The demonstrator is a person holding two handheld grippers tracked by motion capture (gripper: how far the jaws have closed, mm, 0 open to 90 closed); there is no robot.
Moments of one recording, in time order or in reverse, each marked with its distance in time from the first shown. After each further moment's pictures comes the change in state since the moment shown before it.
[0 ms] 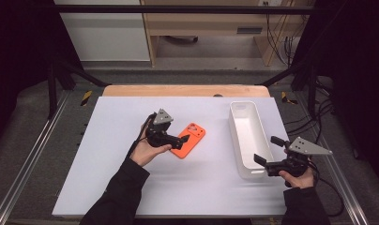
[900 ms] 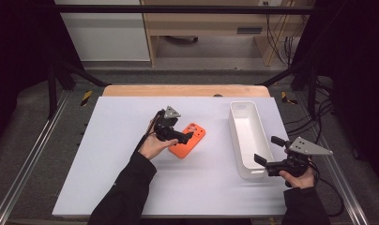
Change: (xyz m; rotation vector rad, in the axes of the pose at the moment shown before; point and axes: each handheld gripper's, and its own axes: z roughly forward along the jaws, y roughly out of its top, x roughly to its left) left arm 0.011 0.000 0.039 0.081 0.029 -0.018; right arm 0.000 0.000 -0.001 -0.001 -0.003 -0.003
